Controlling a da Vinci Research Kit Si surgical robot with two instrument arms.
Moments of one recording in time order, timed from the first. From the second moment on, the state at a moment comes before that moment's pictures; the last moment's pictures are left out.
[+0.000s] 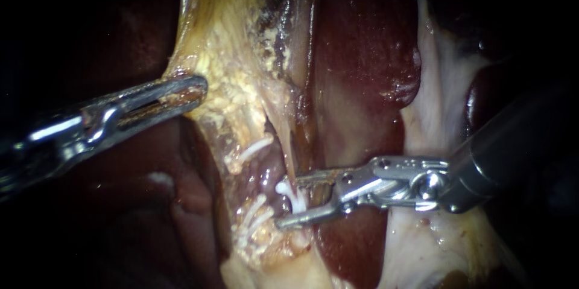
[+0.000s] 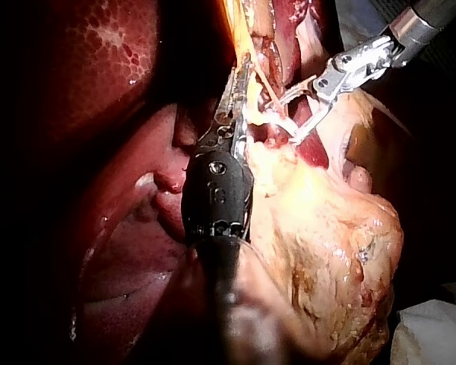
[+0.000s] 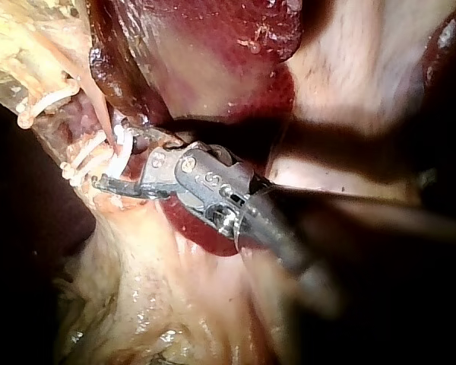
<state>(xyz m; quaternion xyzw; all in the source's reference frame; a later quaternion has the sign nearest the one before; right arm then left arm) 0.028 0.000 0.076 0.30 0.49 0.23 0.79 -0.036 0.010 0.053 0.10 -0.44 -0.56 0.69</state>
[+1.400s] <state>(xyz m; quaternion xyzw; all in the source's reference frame) 0.032 -0.004 0.079 0.32 0.52 0.24 0.75 -0.036 0.010 0.053 0.10 -0.44 -0.56 0.69</state>
